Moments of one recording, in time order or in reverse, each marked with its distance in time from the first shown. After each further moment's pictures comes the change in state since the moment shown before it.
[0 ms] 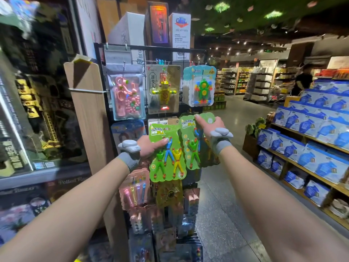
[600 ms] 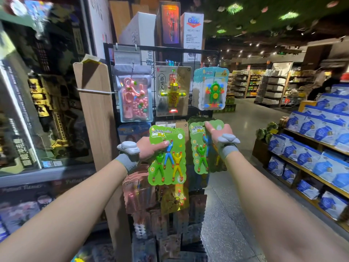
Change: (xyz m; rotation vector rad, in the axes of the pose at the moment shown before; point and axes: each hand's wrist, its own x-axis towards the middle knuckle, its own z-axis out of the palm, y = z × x) left_hand 0.004 -0.017 -0.017 -0.185 0.029 -0.079; right_hand 0.031 0.010 0.015 -0.073 0.001 0.089
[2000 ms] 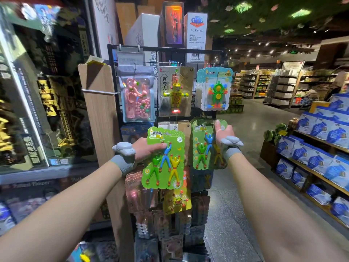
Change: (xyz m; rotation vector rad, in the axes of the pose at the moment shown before) left_hand -0.017 0.002 -0.010 -0.082 0.006 -0.054; right_hand 0.026 0.004 0.011 0.064 -0.025 -0.050
